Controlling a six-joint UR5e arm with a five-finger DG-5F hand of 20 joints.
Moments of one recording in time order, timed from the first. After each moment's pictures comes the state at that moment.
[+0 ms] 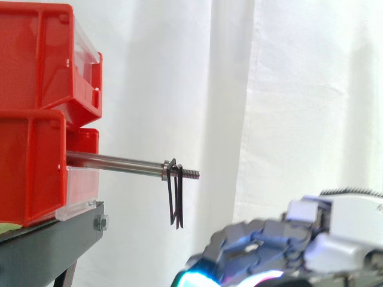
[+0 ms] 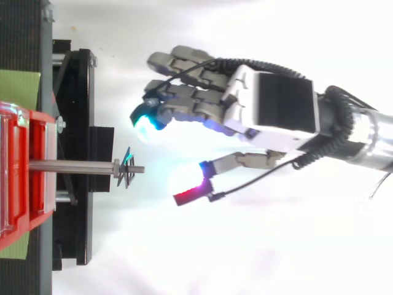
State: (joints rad) arm 0.17 -2.37 -1.48 -2.20 -1.33 -1.14
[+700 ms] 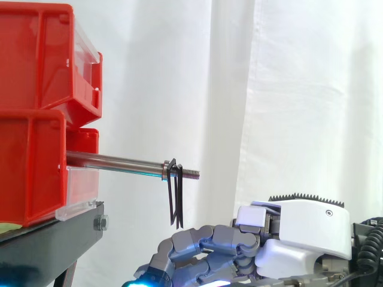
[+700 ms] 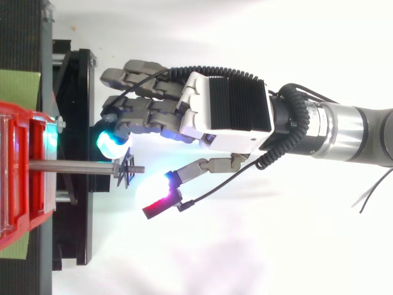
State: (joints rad) arm 0.15 -2.44 -1.31 -2.30 -1.44 -1.10
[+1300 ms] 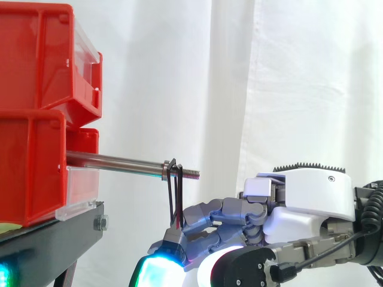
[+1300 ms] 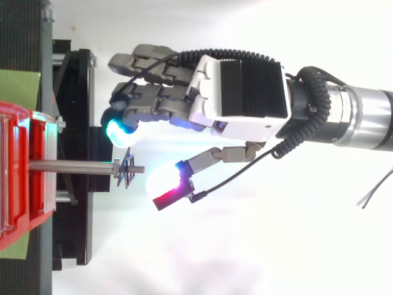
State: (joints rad) arm 0.12 -2.37 -1.31 -2.44 -1.48 -1.12
